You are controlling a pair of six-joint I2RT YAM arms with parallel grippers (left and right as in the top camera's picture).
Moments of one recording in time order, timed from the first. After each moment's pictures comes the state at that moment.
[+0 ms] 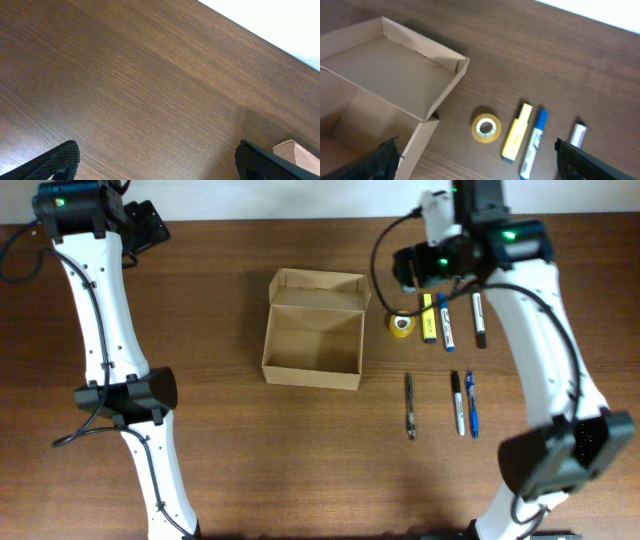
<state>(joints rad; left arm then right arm) 0.12 2.51 3.09 -1.66 -0.16 -0.38 0.16 1.91 1.98 -1.06 -0.12 -0.16</state>
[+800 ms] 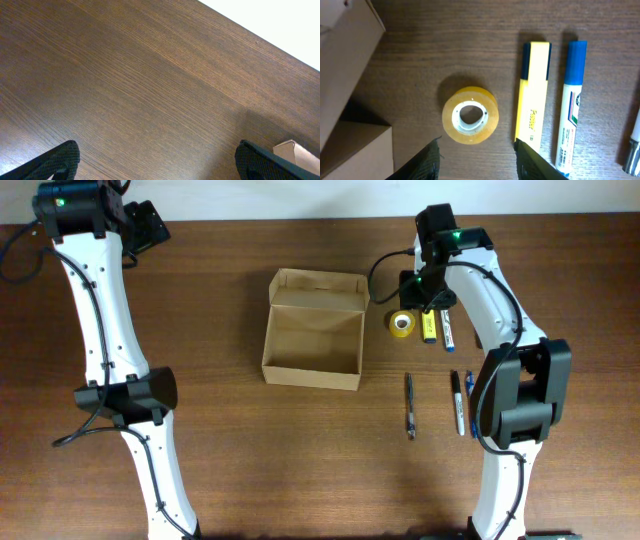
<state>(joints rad) 0.12 2.51 3.09 -1.66 -0.16 -0.38 0.14 2.23 1.98 -1.11 -0.03 0.16</state>
